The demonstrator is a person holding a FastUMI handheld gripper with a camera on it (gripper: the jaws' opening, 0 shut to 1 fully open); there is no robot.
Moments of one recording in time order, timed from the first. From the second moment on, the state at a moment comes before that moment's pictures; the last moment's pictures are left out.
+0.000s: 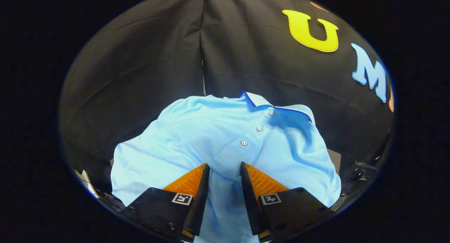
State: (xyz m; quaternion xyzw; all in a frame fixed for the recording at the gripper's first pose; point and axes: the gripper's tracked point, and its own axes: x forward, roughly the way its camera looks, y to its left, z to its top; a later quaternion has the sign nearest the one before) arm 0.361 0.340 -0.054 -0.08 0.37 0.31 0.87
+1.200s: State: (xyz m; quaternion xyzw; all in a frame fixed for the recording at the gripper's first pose) arm 0.349 0.280 0.071 0.11 0.20 0.32 0.92
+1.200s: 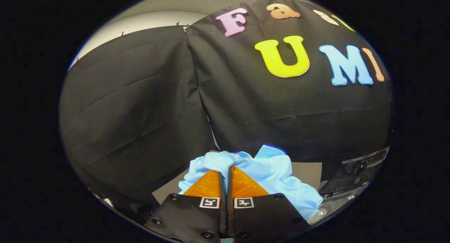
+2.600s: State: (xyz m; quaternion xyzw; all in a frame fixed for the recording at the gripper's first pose) arm 0.332 0.045 0.124 0.16 0.11 0.19 0.96
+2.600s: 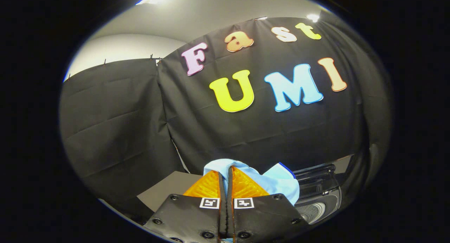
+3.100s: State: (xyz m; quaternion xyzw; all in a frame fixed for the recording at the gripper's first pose) arm 0.332 -0.029 0.117 0.15 0.11 0.13 0.97
